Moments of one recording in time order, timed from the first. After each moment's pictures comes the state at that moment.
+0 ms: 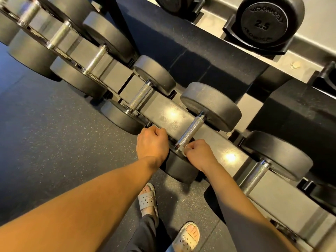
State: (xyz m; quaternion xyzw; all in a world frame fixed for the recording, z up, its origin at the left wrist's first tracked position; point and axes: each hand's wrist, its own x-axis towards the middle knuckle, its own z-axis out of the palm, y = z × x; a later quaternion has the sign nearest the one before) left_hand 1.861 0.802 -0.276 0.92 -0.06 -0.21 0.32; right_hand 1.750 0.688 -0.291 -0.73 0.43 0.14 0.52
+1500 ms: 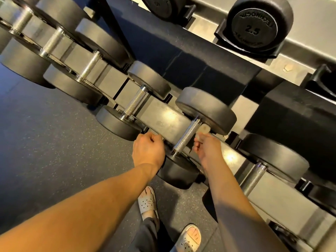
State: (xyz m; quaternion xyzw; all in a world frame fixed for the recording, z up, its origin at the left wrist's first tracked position) left_hand 1.861 0.801 -0.269 0.93 -0.06 -0.21 0.31; right_hand 1.765 0.659 -0.289 -0.26 0.59 -0.13 0.75
